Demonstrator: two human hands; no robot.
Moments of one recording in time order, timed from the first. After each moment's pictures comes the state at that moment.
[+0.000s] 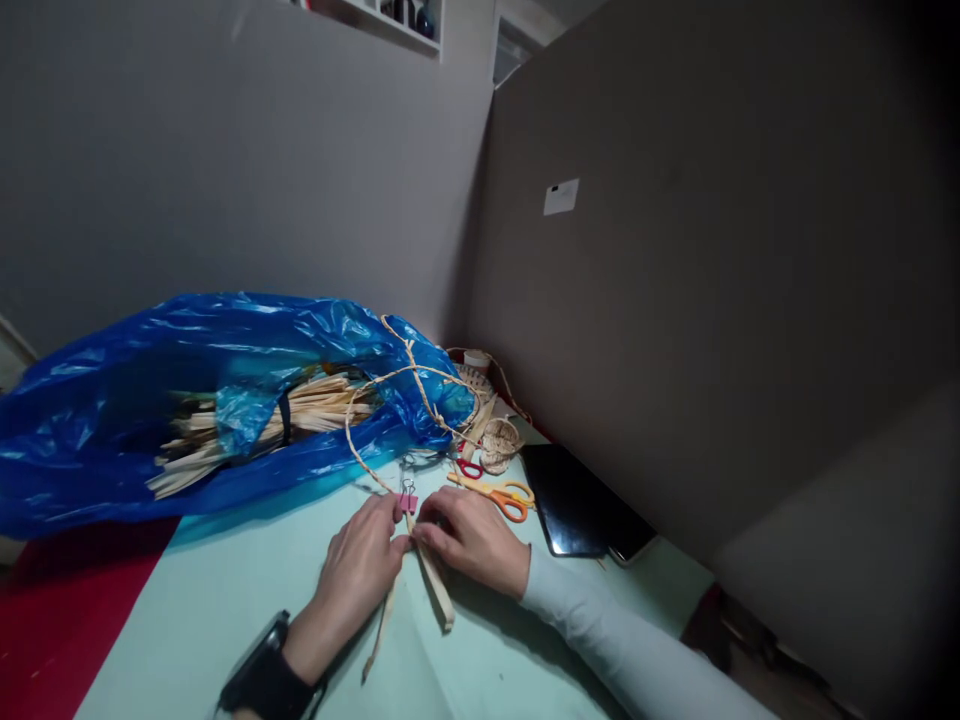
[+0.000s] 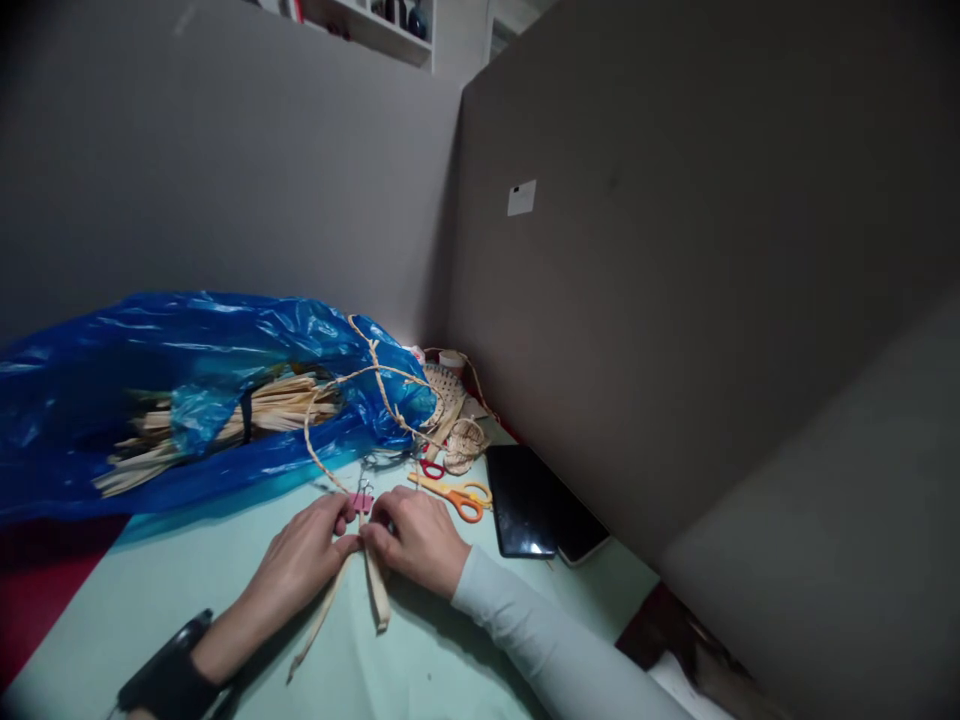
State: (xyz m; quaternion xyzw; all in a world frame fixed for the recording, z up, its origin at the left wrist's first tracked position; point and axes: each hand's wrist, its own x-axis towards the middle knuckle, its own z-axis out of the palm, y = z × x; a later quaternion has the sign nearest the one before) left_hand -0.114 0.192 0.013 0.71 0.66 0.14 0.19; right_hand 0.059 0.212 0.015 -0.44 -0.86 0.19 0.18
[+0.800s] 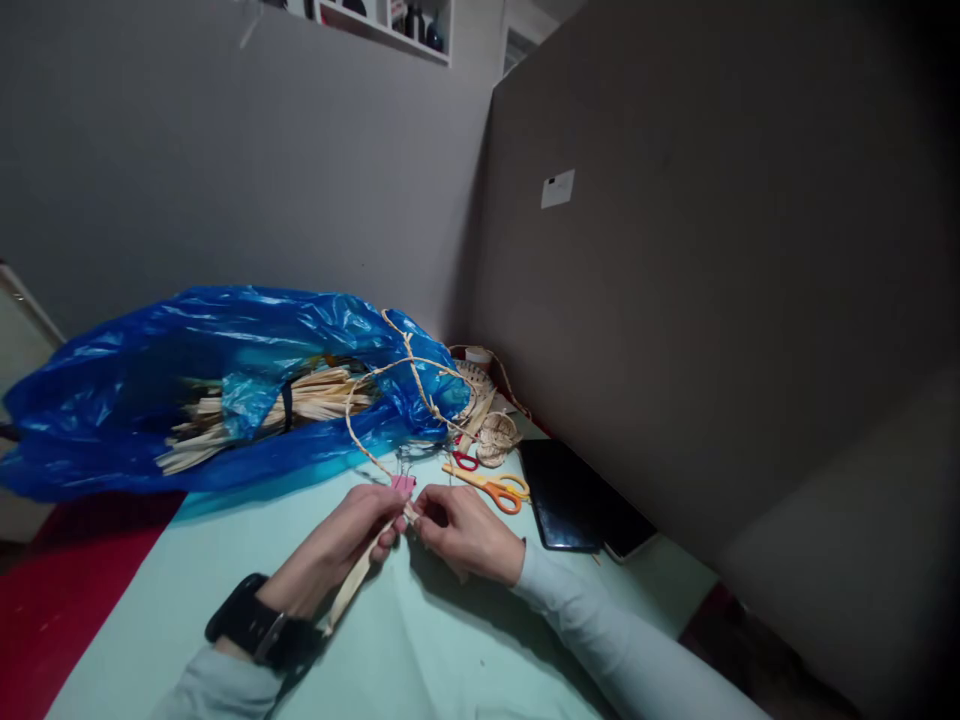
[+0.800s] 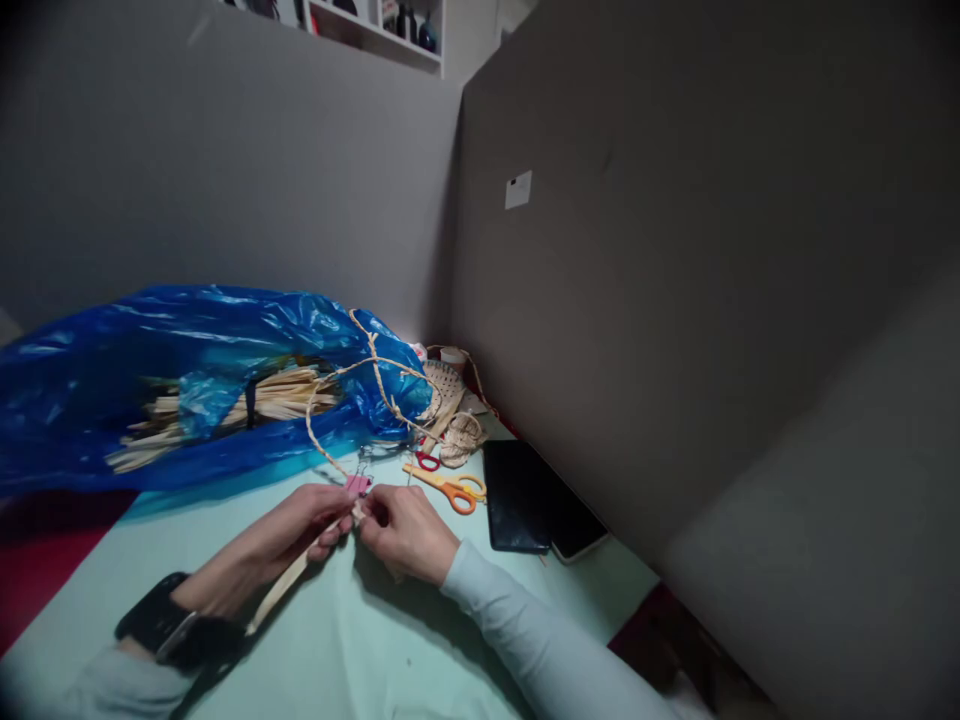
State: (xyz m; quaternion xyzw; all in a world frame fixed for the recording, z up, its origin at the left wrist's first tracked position) left_hand -0.102 0.196 0.017 0.47 0.57 0.33 0.58; right_hand 0.064 0.208 0.022 -0.42 -0.82 0.32 0.22
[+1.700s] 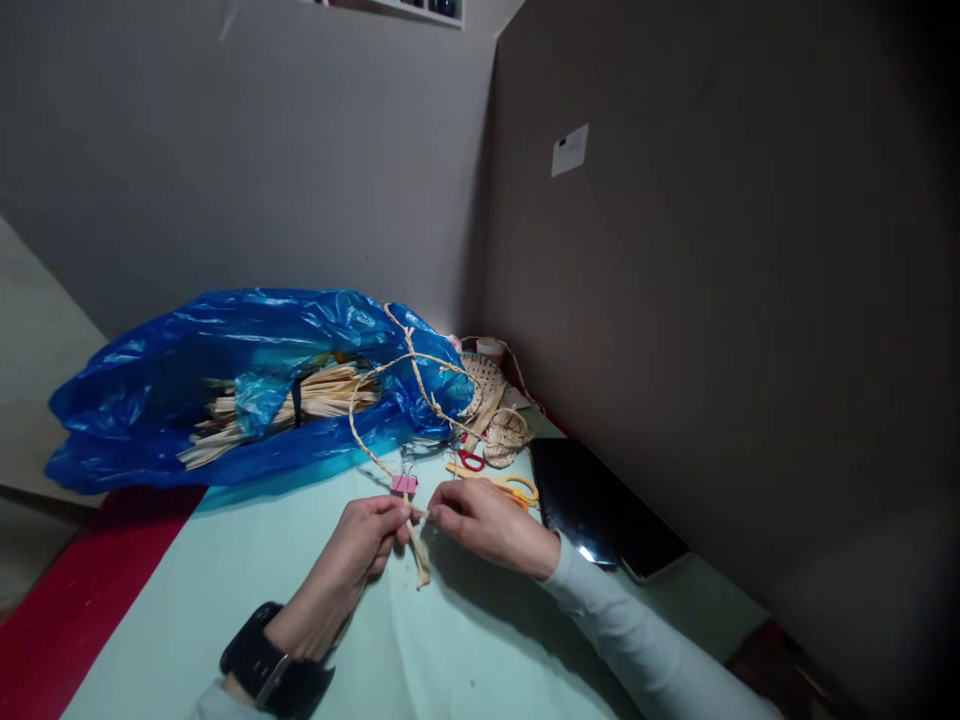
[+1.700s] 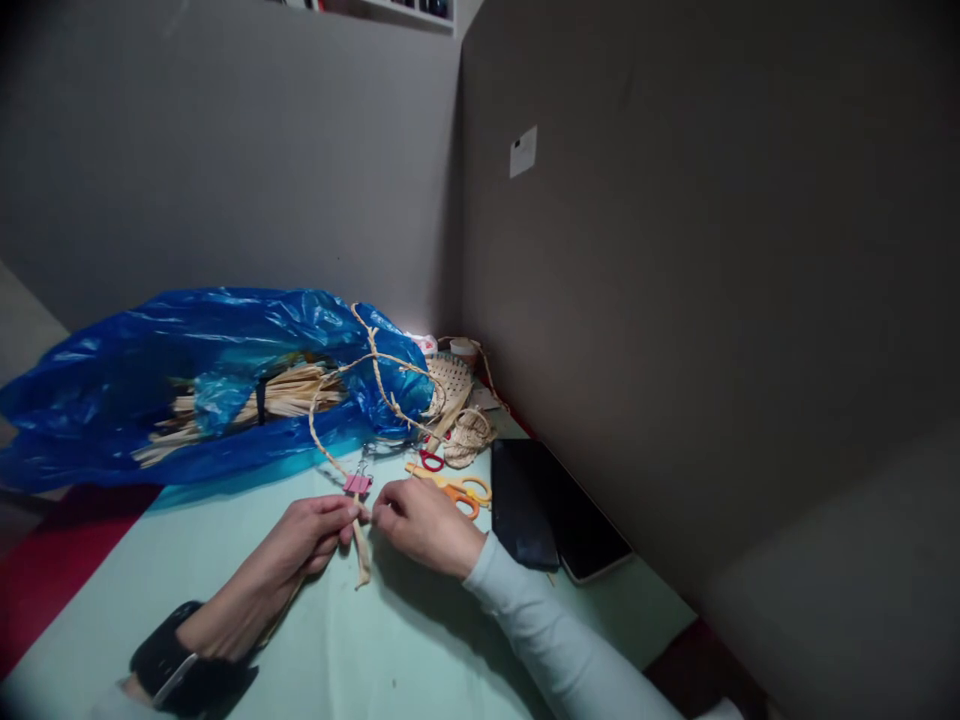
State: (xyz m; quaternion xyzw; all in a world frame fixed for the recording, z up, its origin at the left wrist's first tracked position) left_hand -0.085 0.187 0.005 0.35 0.58 0.44 0.59; right_hand 0.093 0.222 0.041 -0.39 -0.85 0.32 0.15
